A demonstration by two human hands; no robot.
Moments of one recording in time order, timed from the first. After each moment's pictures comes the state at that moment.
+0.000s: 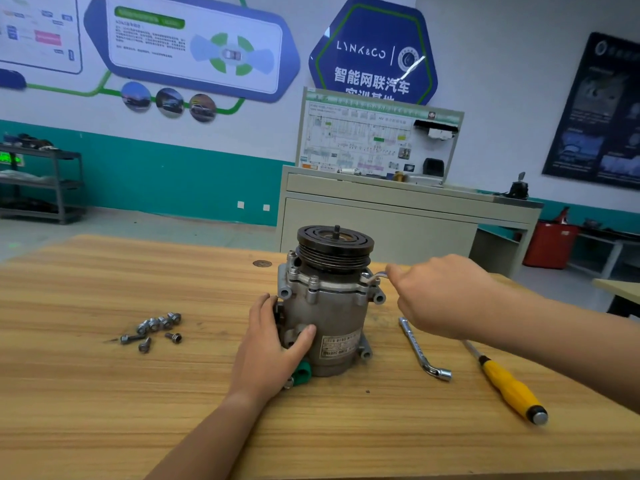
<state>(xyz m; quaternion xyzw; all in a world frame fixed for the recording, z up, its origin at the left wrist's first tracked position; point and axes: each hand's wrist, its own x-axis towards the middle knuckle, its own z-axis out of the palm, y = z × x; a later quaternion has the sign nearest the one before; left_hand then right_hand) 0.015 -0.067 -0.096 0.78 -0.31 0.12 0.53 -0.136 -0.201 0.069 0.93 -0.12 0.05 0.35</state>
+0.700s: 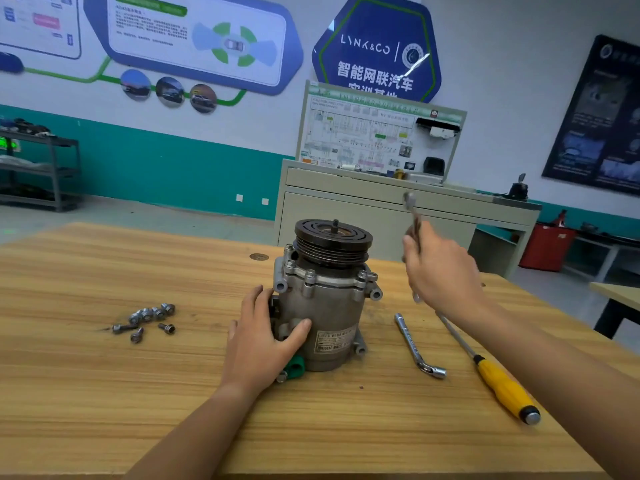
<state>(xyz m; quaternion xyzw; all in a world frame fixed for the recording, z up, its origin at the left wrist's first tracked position) 0.012 -0.064 -0.092 0.80 -0.29 0.14 0.50 -0.116 -0.234 0.050 0.91 -0.17 0.38 0.05</state>
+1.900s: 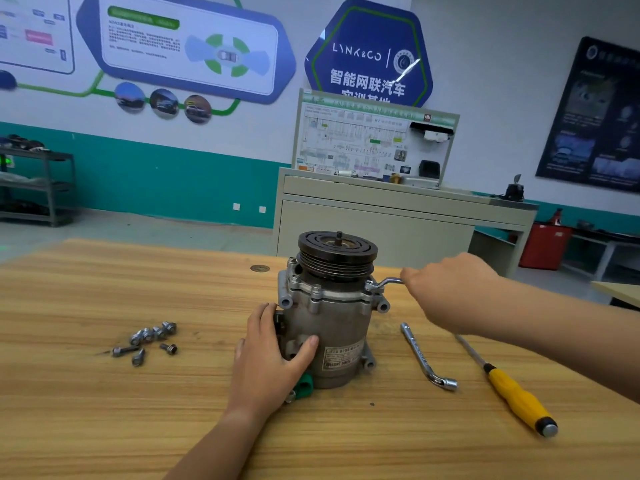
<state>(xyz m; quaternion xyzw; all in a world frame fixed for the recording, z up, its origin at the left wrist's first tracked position) 0.010 -0.065 -0.090 0.80 -0.30 0.14 0.50 -0.126 -0.212 0.076 0.91 -0.16 0.01 0.39</state>
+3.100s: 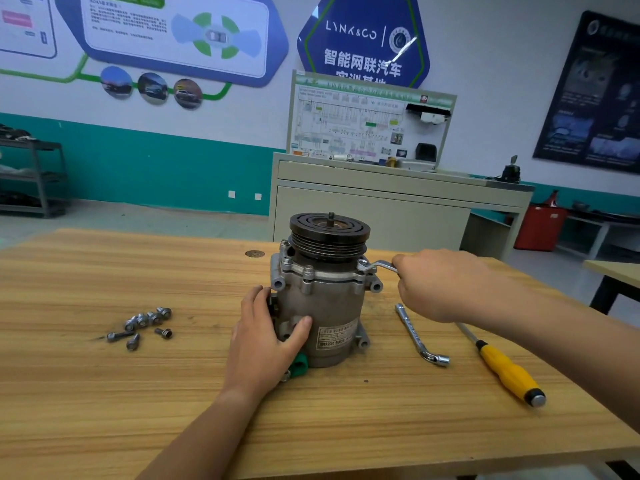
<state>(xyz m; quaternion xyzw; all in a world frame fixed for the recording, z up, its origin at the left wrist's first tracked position) 0.008 -0.064 -0.089 0.80 -0.30 0.13 0.50 -0.129 -0.207 0.062 0.95 -0.21 0.05 0.21</state>
